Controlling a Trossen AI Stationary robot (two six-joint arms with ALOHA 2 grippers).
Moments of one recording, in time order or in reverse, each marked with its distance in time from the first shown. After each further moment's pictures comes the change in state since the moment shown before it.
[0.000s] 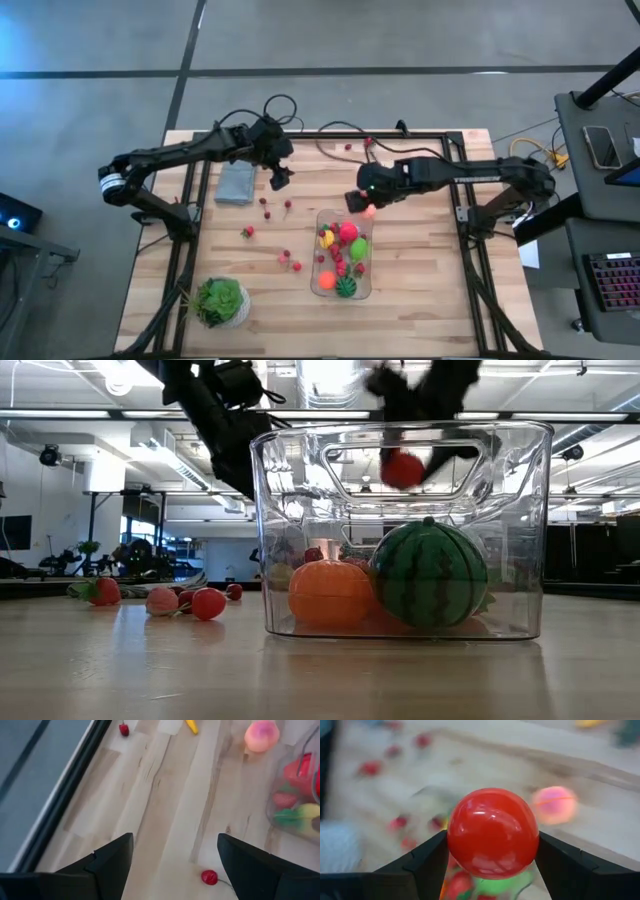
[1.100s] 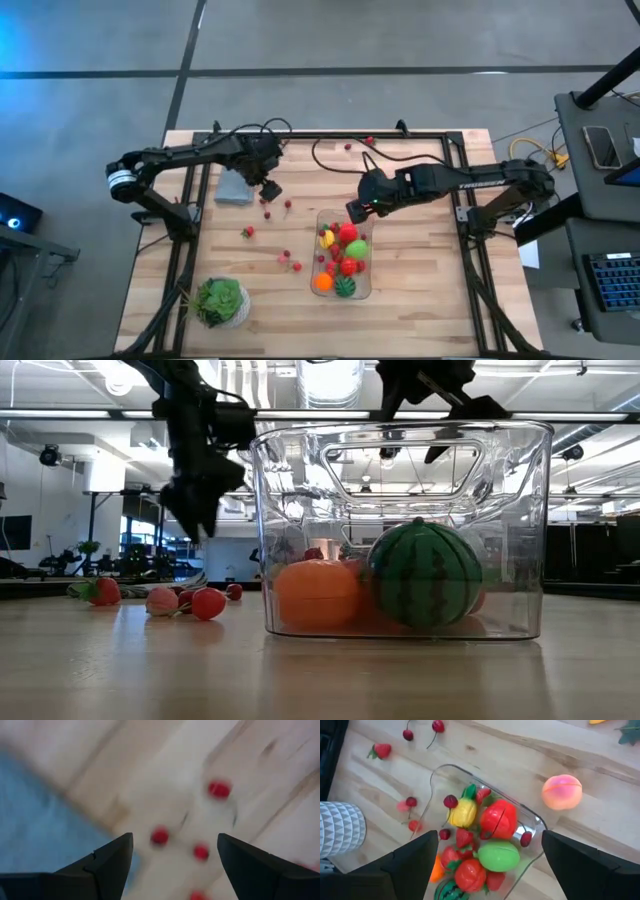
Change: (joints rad) left arm -0.002 0.063 -0.066 -0.329 -0.014 -0.423; right arm 0.110 0.005 0.085 -0.101 0.075 0.041
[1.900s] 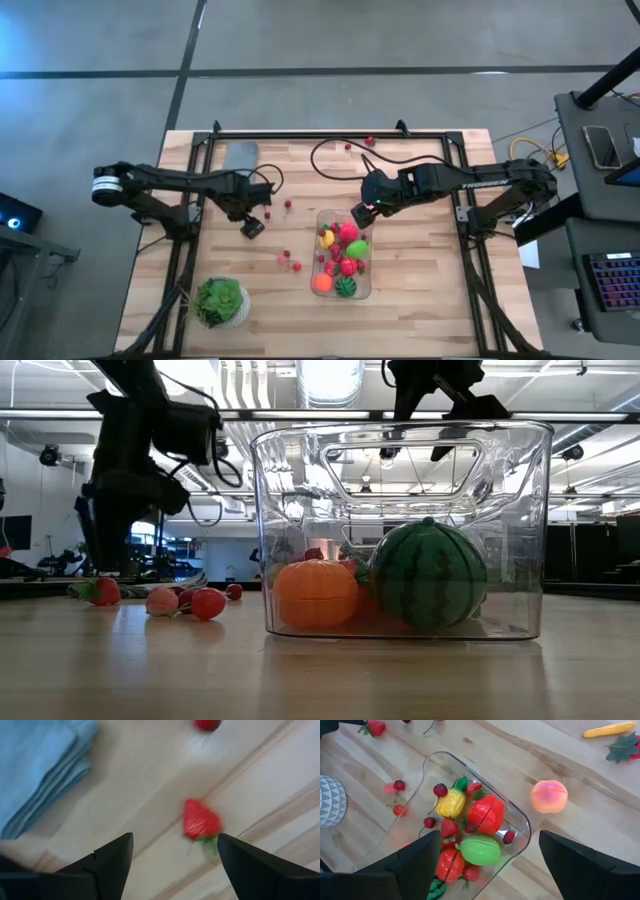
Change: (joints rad) left arm -0.303 -0.125 -0.288 -0.058 0.011 -0.319; right arm 0.001 -0.017 -0.004 -0.046 -0.001 -0.153
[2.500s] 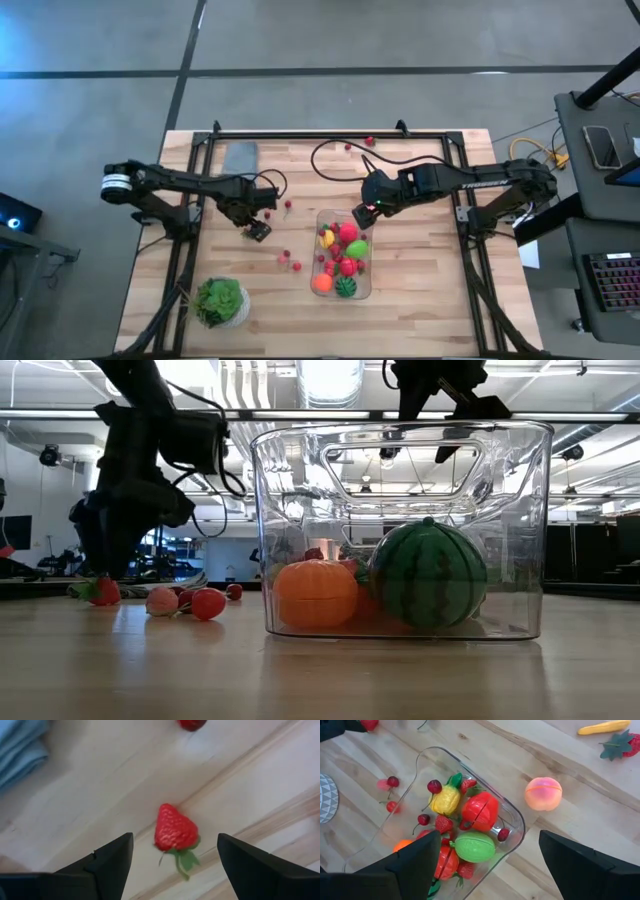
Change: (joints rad) left arm -0.027 0.078 -0.008 0.086 0.070 -0.130; right arm 0.000 0.000 -0.003 -0.022 0.000 -0.008
